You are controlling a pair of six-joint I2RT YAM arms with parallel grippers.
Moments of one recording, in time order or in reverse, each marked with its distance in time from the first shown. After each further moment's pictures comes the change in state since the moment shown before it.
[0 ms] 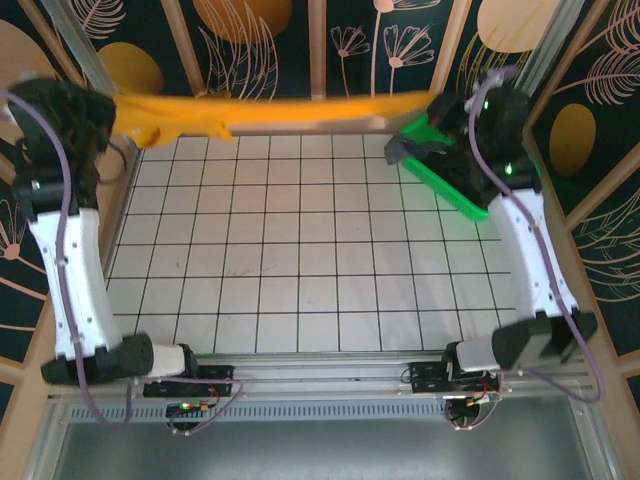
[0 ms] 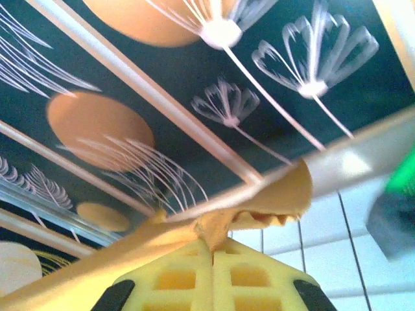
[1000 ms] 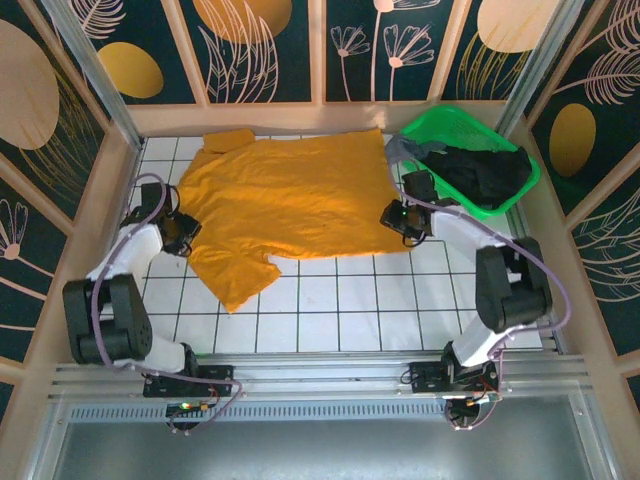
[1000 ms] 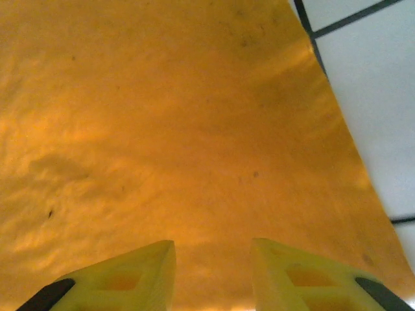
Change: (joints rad) left arm -0.068 0.198 -0.858 0.264 0.113 0.077; right arm 0.158 0.341 -0.422 -0.030 0.125 -0.055
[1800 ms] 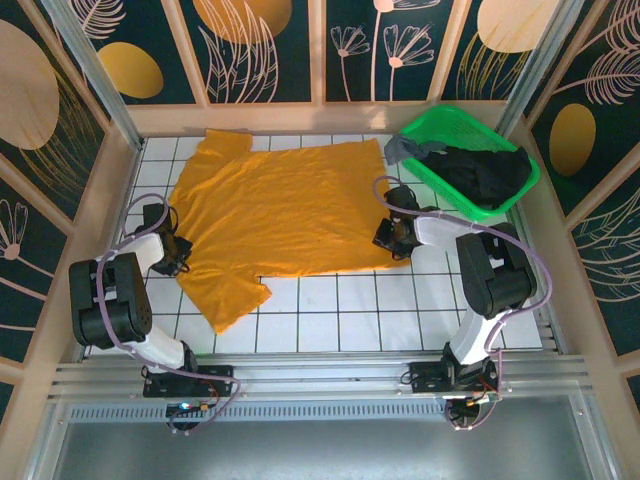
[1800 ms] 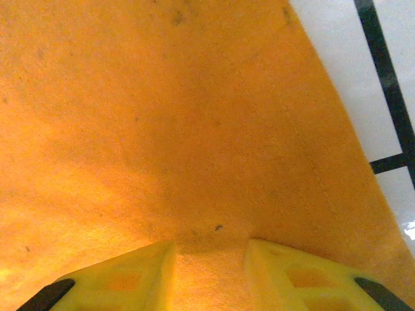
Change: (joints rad) left arm 0.070 0.072 -0.179 0.115 -0.184 -0.005; right arm 0.078 0.087 -0.062 -0.030 0.055 0.102
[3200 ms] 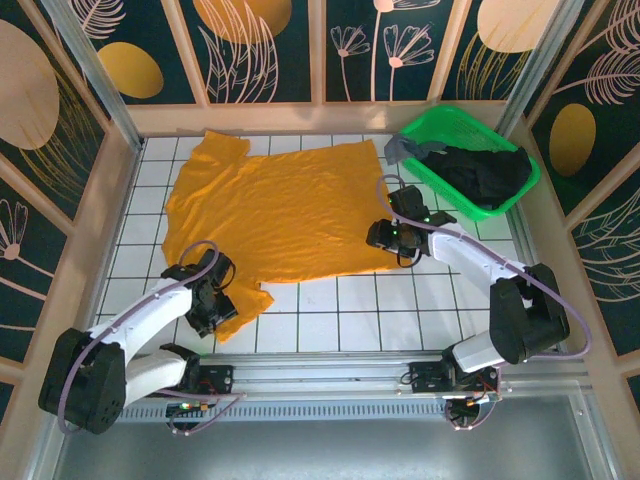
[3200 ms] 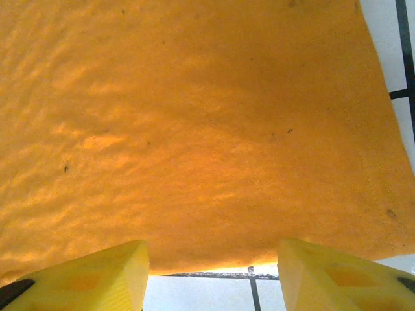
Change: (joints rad) left arm -0.578 -0.426 -0.269 -0.494 0.097 -0.102; right arm 0.073 -0.300 -0.052 -0.113 -0.039 -0.102
